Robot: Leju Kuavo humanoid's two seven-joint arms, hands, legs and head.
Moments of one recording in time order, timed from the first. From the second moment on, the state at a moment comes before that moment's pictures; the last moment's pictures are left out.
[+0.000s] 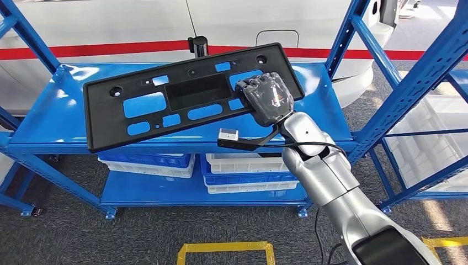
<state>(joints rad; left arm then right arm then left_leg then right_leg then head) -0.10 -0.15 0.13 -0.19 -0.30 0.21 -0.39 -0.85 0.00 0.65 -1.05 1.20 -0.31 -0.17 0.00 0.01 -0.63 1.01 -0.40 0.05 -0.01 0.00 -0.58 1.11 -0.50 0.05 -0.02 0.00</state>
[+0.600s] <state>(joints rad) -0.11 -0.14 0.12 -0.20 -0.32 0.20 -0.40 -0.84 0.01 0.64 -1.04 1.22 -0.32 -0.16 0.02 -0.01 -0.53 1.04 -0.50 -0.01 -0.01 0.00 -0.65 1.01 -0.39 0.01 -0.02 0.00</state>
